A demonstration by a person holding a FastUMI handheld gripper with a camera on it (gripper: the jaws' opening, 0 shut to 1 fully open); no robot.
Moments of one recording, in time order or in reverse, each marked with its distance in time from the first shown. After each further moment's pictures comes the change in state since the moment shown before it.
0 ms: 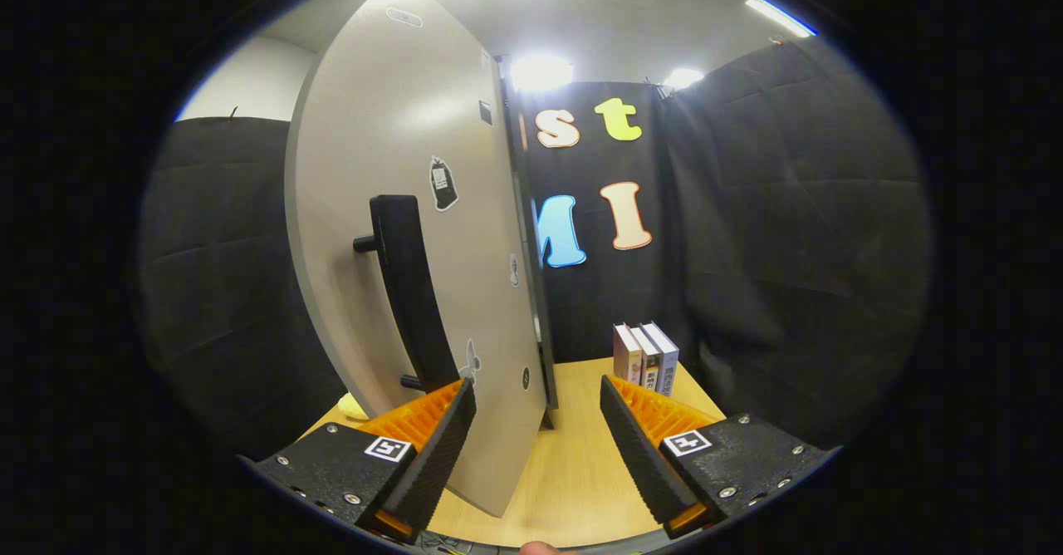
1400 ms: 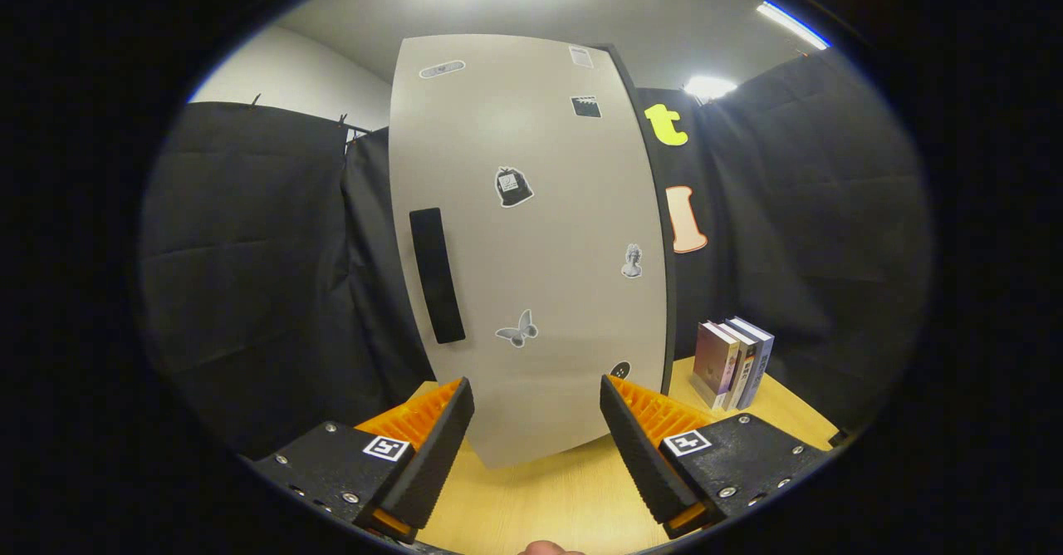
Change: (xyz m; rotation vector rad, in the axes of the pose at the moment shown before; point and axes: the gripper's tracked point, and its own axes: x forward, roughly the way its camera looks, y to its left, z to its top) arm 0.054 0.186 -0.023 0.017 -0.066 0.035
